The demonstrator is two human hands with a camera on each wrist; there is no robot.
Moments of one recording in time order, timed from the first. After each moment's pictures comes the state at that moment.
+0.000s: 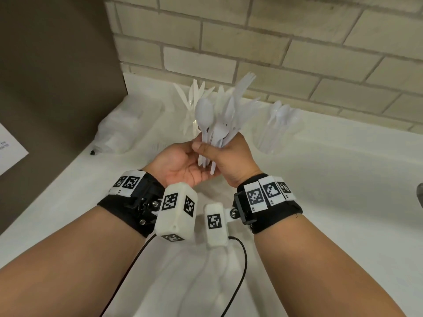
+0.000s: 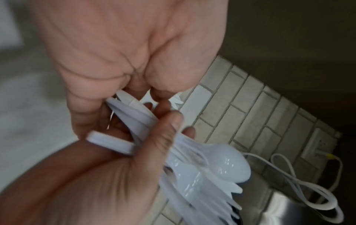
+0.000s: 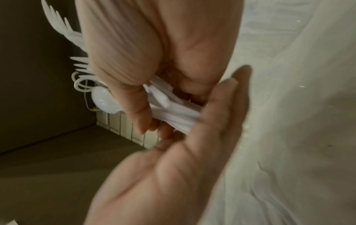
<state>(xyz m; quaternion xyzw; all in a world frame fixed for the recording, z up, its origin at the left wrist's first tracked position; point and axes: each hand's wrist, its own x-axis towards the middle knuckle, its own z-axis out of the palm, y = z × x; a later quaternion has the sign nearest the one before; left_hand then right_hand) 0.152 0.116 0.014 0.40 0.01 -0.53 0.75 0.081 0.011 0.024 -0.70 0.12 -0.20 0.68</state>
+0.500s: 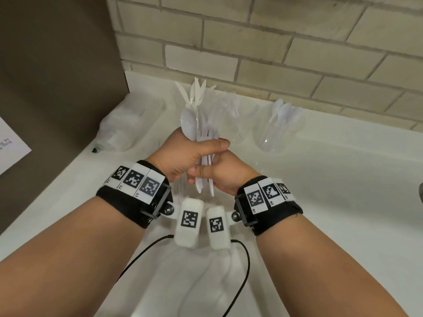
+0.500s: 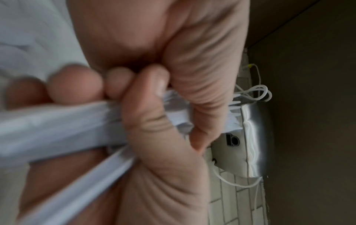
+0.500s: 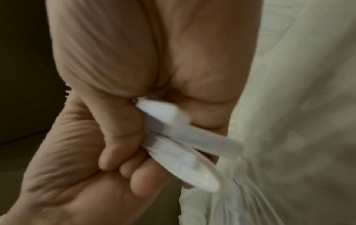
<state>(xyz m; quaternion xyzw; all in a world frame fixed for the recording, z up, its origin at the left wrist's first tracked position) 0.138 0.119 0.041 0.65 -0.25 -0.28 0.66 0.072 0.021 0.013 -0.70 0.00 -0.01 0.71</state>
